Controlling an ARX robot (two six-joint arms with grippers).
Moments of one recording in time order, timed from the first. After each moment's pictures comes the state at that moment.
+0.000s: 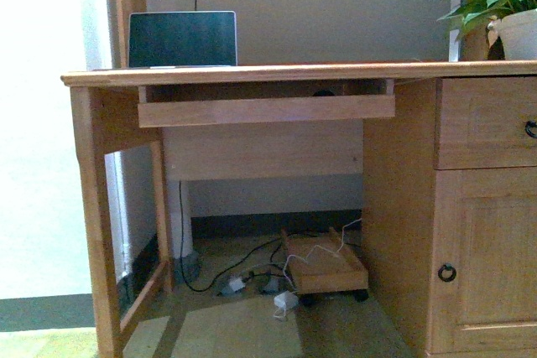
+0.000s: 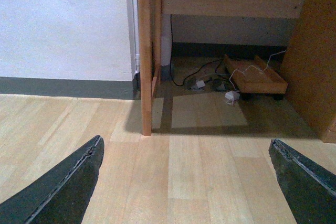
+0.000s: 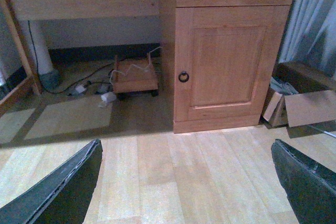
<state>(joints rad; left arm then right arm) 0.00 0.00 0.01 0.00 0.00 -0.01 0.00 0.00 0.01 -0.01 0.00 0.00</state>
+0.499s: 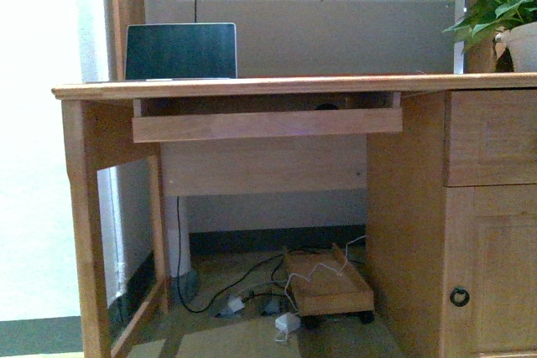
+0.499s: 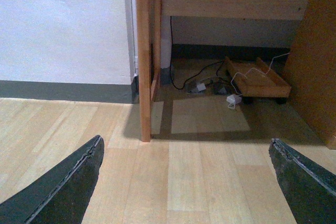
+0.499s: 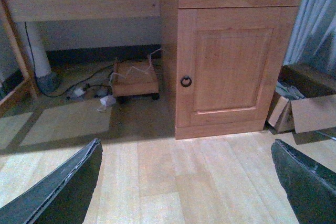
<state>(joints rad) 0.00 0.00 0.01 0.00 0.00 -0.01 0.00 0.00 0.01 -0.01 0.00 0.00</state>
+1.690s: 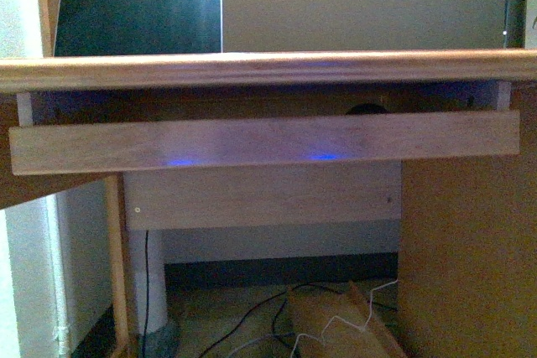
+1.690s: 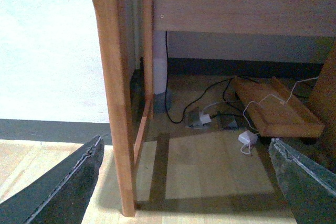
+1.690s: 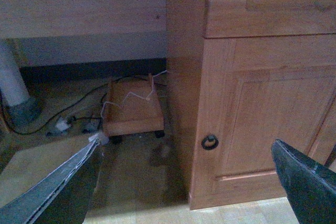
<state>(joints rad) 0.00 0.00 0.01 0.00 0.00 -0.01 0.00 0.00 0.01 -0.01 0.00 0.00</state>
